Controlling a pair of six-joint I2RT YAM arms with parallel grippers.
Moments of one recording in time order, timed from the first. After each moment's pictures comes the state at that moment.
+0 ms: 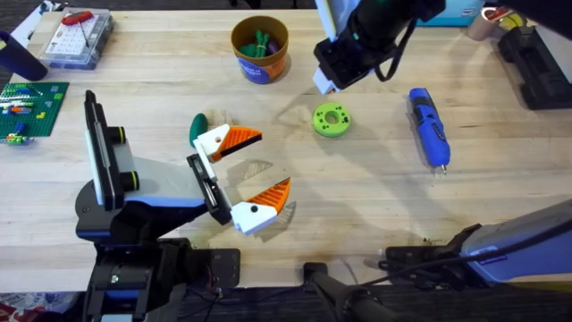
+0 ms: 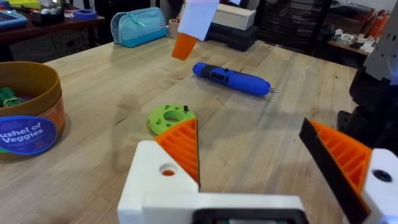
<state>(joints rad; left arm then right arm) 0.02 0.00 0.01 -0.11 1.08 -0.04 0.61 1.71 1.67 -1.26 0.02 0.05</state>
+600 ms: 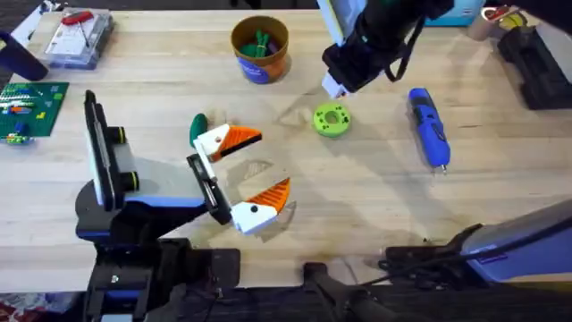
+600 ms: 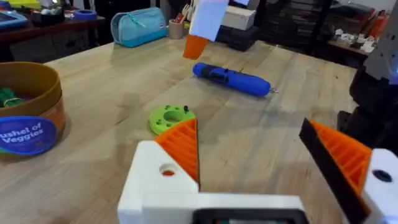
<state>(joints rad) 0.02 0.00 0.01 -0.10 1.08 -0.04 0.58 1.71 1.67 -1.33 0.02 -0.02</state>
